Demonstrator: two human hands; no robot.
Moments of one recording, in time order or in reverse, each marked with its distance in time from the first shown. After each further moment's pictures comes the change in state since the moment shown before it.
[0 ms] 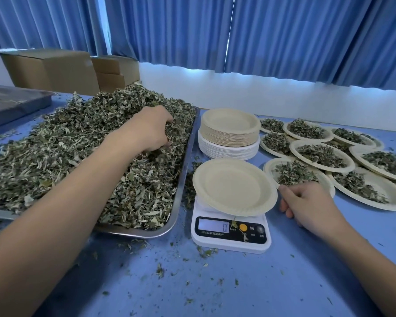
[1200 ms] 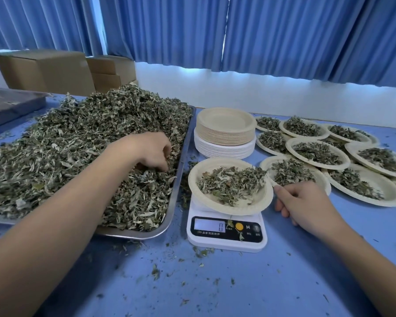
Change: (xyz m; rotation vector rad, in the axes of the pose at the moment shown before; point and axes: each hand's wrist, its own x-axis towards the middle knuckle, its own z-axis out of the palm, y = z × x) left_hand -0.006 0.000 0.023 0.079 -0.361 0.043; right_hand -0.005 -0.002 -0.002 0.020 -0.033 0.039
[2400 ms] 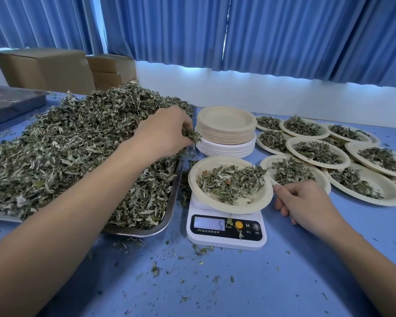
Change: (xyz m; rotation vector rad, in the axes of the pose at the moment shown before) left_hand -0.018 0.036 -0.008 -0.158 0.514 0.089; right_hand -0.002 -0.001 -0.001 0.019 -0.001 0.010
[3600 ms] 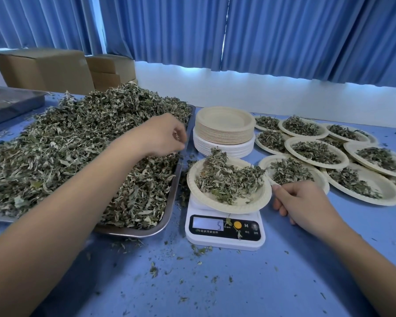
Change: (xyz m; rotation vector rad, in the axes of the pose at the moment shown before) left_hand 0.010 -0.017 0.003 -0.134 -0.224 0.039; right_hand 0.000 0.000 -0.001 -0.010 -0.007 -0.018
